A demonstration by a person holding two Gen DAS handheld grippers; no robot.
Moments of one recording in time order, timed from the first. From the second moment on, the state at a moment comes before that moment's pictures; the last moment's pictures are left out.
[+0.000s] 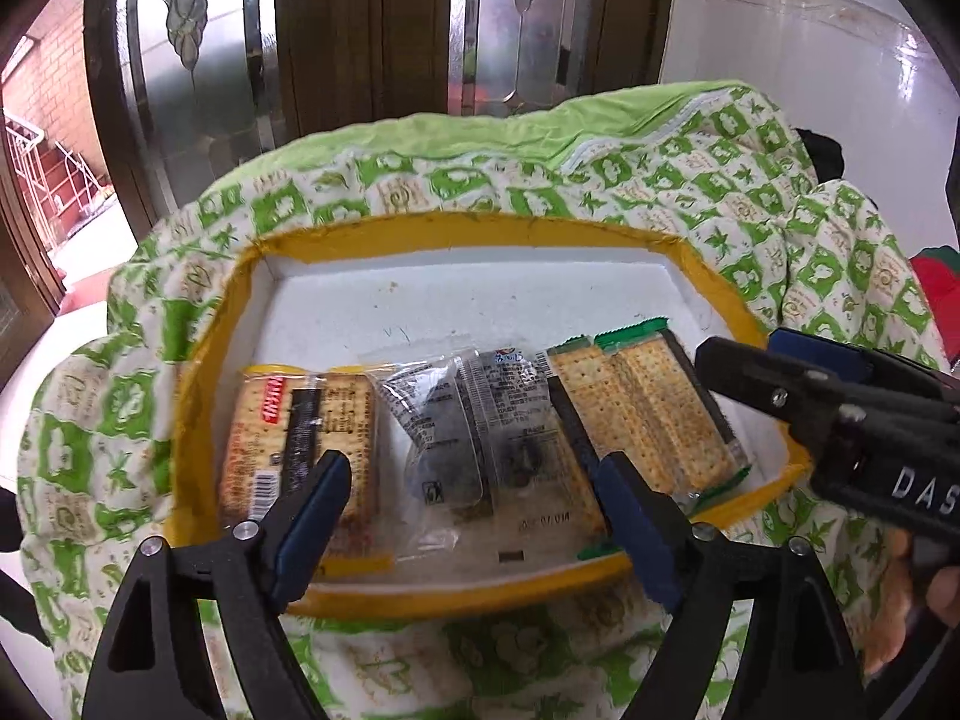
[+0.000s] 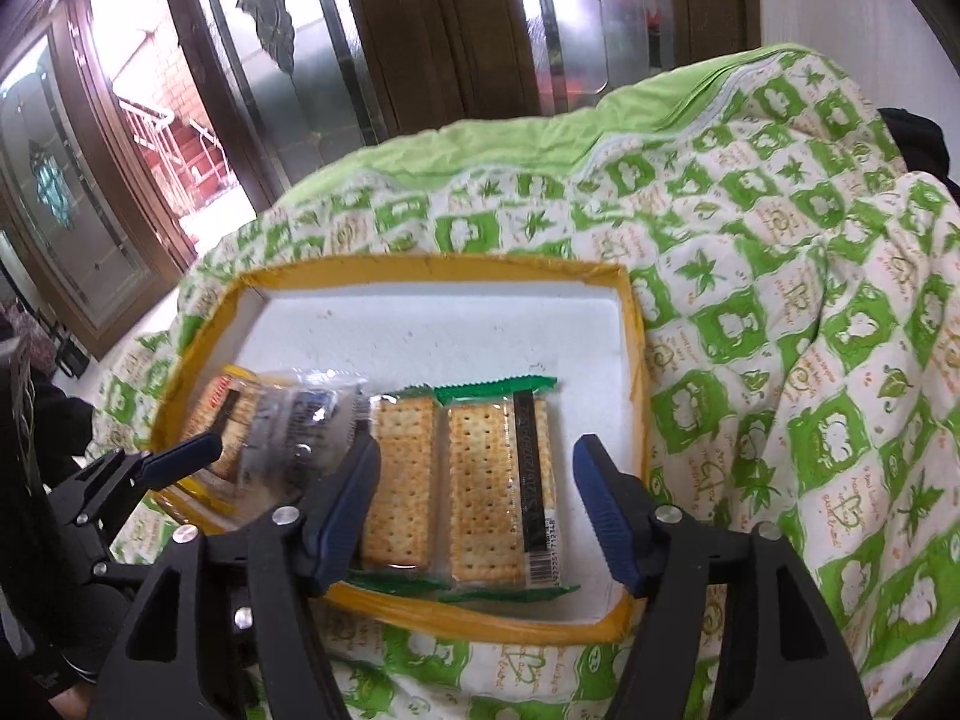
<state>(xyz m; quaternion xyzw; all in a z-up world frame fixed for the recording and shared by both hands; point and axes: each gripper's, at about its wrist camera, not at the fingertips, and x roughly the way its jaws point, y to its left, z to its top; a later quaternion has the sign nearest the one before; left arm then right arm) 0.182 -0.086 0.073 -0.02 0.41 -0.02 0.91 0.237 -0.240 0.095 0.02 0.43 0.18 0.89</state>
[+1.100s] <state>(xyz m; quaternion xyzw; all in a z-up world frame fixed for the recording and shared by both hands) 0.090 -0.079 0.080 -0.03 0.41 0.00 0.91 0.149 -0.274 0.108 0.07 0.40 0.17 0.90</state>
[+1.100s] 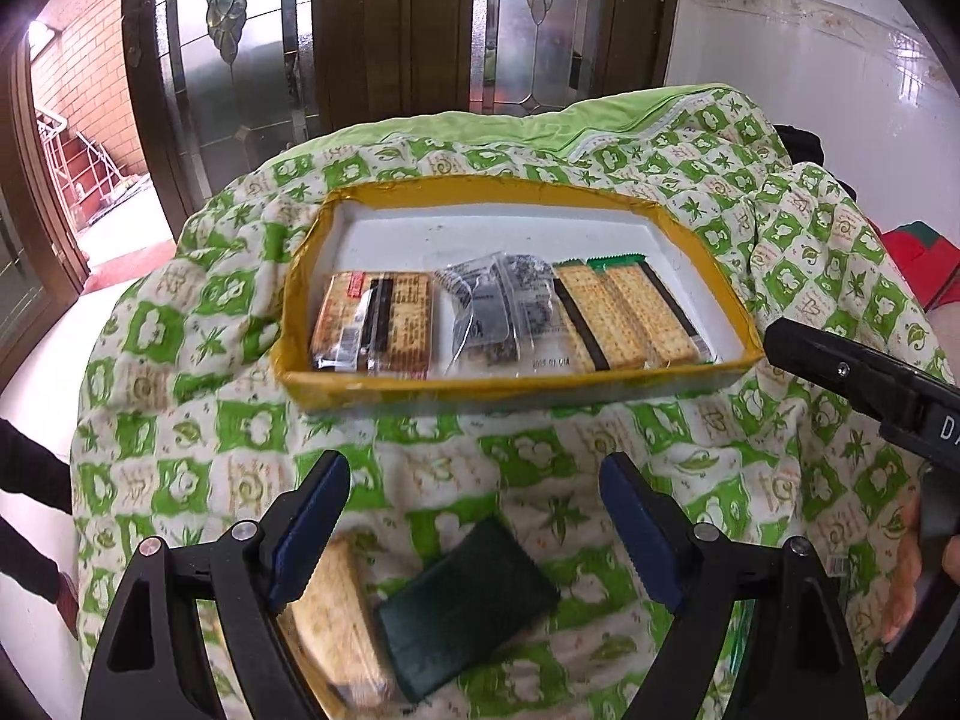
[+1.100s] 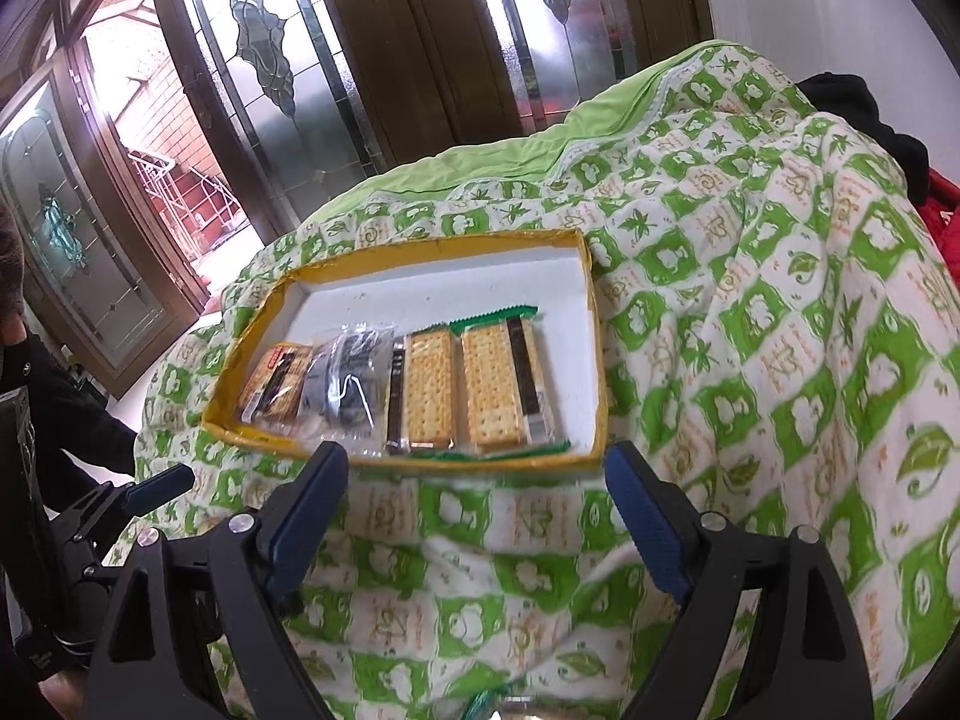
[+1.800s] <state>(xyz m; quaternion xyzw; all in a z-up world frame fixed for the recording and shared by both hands) 0.047 -0.066 0.068 -0.06 0.43 0.03 0.90 0.113 -0.287 0.103 0.08 0.41 0.17 0.89</state>
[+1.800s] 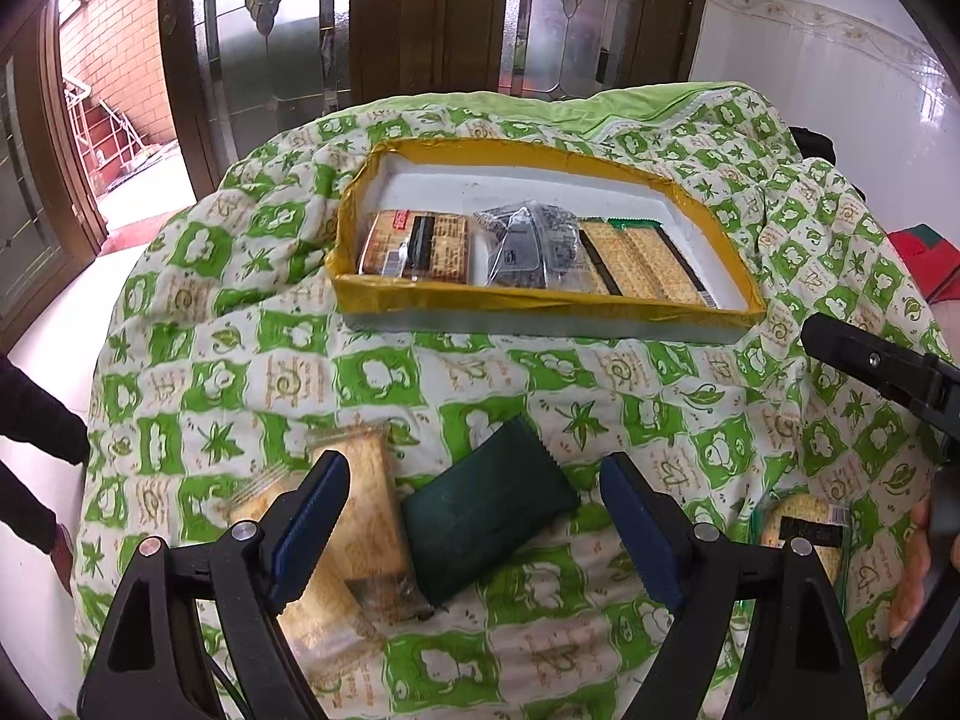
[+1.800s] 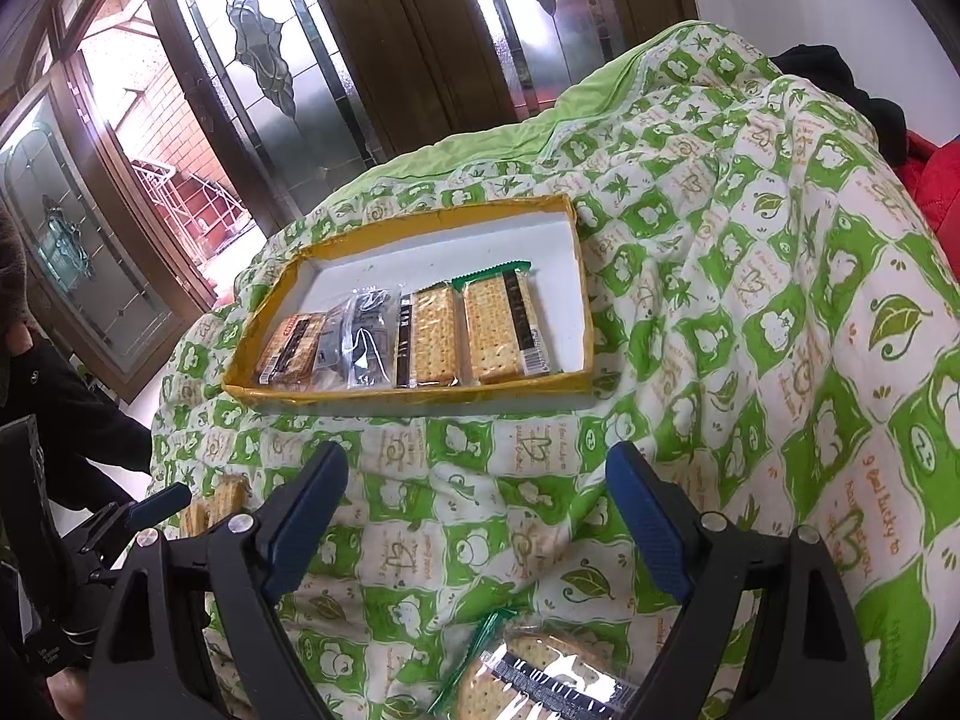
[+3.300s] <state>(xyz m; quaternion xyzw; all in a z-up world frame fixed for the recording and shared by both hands) 0.000 0.012 0.037 -0.15 0.46 0.10 0.87 0.094 -0.283 0.096 0.07 0.42 0.18 0.89</state>
